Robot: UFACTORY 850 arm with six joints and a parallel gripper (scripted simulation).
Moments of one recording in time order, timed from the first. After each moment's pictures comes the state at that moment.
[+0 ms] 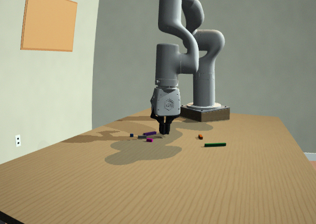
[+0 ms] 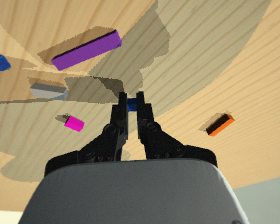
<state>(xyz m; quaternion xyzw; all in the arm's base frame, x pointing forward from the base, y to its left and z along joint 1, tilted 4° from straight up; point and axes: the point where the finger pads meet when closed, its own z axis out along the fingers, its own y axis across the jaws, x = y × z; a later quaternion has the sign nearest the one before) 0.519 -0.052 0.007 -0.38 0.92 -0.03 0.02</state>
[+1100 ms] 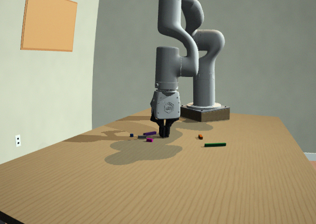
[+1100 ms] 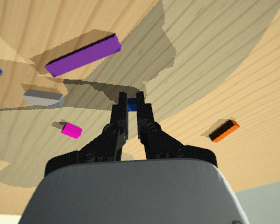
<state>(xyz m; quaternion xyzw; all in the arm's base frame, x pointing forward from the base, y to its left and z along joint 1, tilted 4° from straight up) 0.520 -0.052 -0.004 -0.38 0.92 -0.03 0.02</state>
